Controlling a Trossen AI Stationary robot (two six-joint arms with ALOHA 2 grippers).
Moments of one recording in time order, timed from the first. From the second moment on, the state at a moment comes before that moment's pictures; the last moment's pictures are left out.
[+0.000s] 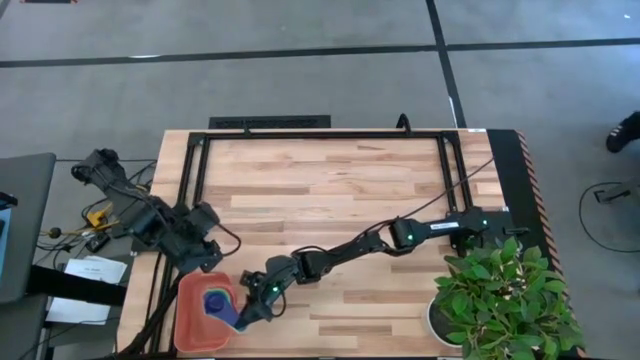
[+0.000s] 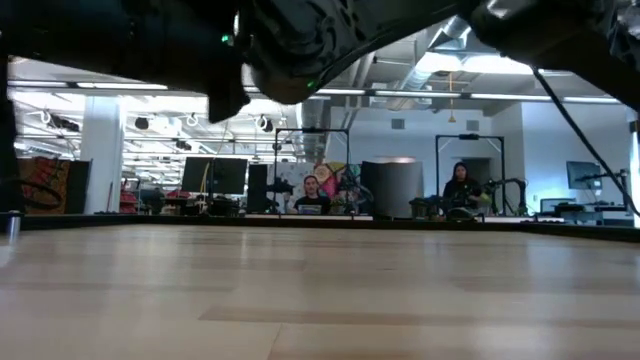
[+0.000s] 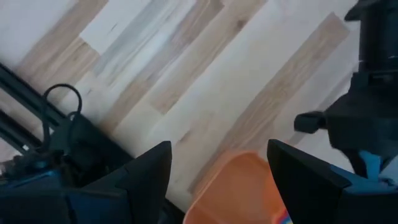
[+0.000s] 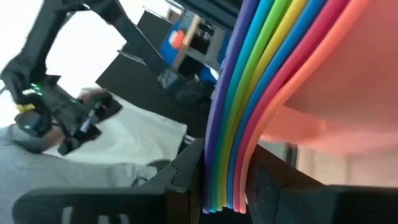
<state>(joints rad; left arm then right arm) -0.69 1.12 1.28 -1.44 -0.30 -1.40 0.26 2.76 2.27 0.50 -0.55 1.07</state>
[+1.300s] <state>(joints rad) -0.71 1.13 1.28 -1.44 -0.32 -1.46 0.23 2.86 2.36 0.48 -0.61 1.14</state>
